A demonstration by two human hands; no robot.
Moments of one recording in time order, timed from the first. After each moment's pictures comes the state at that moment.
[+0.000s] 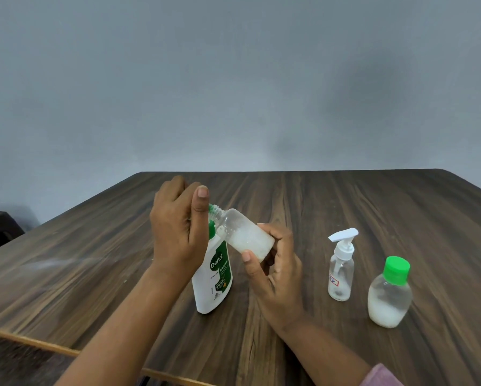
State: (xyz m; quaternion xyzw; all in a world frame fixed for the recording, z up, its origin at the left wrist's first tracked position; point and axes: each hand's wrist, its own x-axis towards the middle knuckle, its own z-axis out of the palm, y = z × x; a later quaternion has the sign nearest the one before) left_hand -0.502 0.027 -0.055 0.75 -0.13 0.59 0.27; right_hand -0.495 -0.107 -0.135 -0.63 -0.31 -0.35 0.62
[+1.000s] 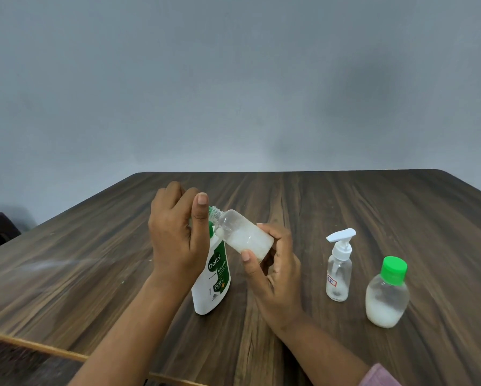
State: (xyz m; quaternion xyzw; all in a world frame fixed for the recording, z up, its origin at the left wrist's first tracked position) left_hand -0.503 0.025 -0.065 0.75 -0.13 0.60 0.26; right_hand -0.496 -0.108 -0.136 -0.62 -0.31 -0.34 0.63
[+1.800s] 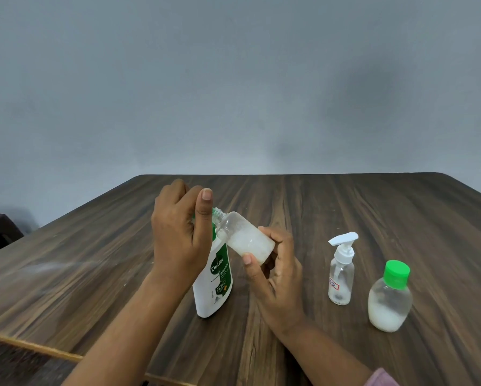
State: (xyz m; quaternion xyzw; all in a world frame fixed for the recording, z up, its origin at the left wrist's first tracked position) left_hand -0.503 0.025 -0.055 0.75 -0.13 0.59 0.26; right_hand -0.496 -0.107 -0.135 -0.62 -0.31 -0.34 0.64
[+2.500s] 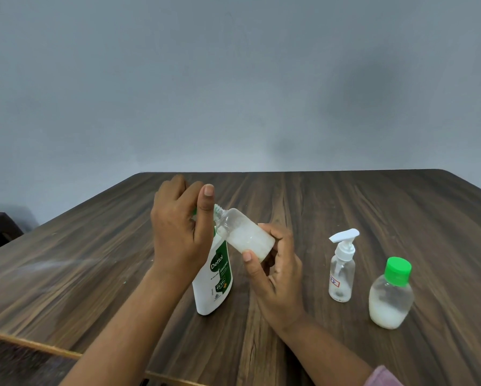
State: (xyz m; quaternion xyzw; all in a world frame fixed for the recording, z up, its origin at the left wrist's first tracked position) left_hand -0.501 0.023 -0.054 0.75 -0.12 0.60 0.24; right_hand -0.495 -0.107 -0.135 -0.62 -0.31 -0.34 0.64
